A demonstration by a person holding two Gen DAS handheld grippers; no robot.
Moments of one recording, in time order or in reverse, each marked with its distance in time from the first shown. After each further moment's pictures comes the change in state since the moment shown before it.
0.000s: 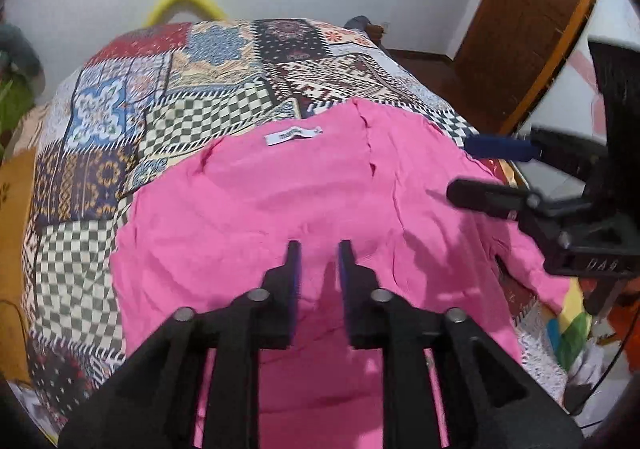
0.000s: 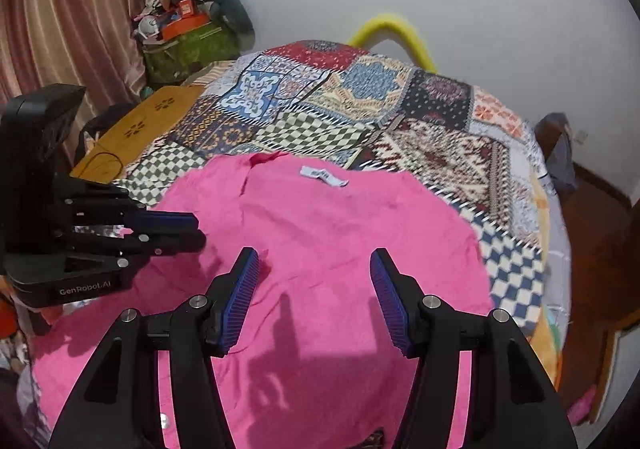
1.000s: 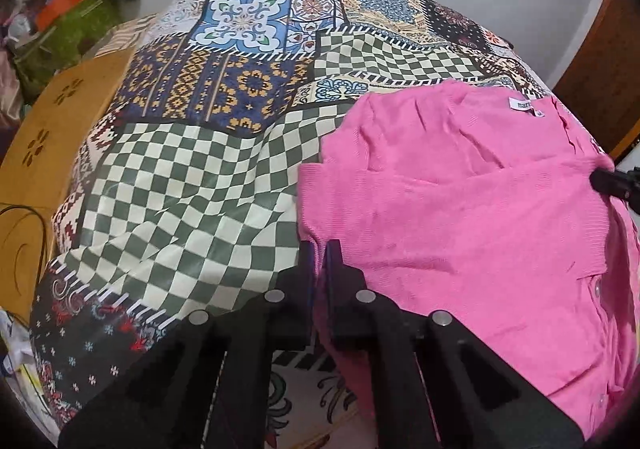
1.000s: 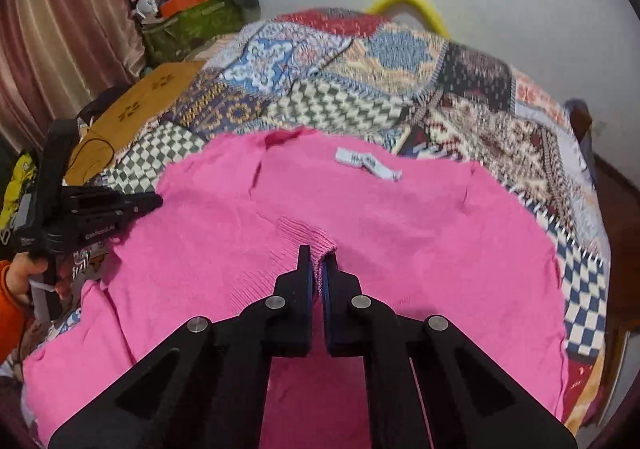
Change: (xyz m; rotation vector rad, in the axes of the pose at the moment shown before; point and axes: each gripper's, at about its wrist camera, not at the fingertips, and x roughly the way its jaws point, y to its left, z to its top) left arm 0.035 0.152 -0.063 -0.244 0.024 0.243; right arm 0.070 0.023 0.010 -0.008 0.097 0.015
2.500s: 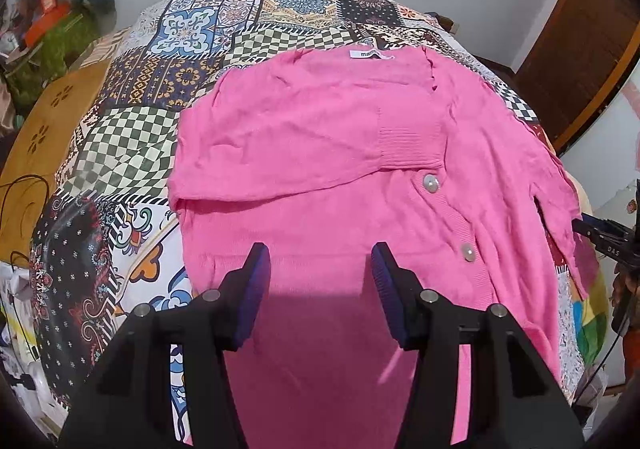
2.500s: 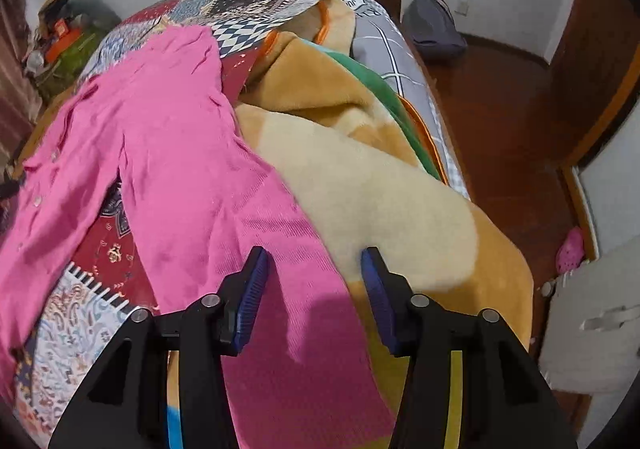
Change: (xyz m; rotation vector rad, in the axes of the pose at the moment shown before) left arm -0.092 -0.114 -0.068 0.056 0.024 -0.060; right arm -0.104 -0.159 -0.194 0.348 0.067 -0.271
